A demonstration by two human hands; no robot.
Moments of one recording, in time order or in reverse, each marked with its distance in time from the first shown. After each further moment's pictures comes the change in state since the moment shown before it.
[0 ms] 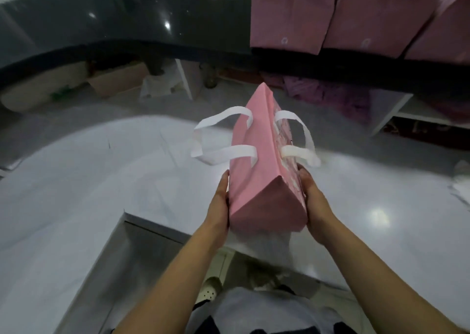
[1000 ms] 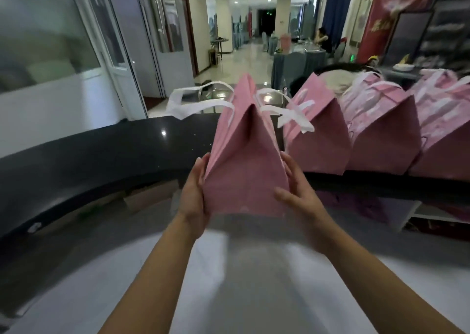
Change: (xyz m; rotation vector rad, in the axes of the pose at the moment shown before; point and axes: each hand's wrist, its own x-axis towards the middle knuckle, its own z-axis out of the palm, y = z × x) left_hand 0.008 0.298 -0.081 -0.053 -0.377 0.619; right_hand 0.020 -0.190 0.184 -0.081 -0.201 -0.704
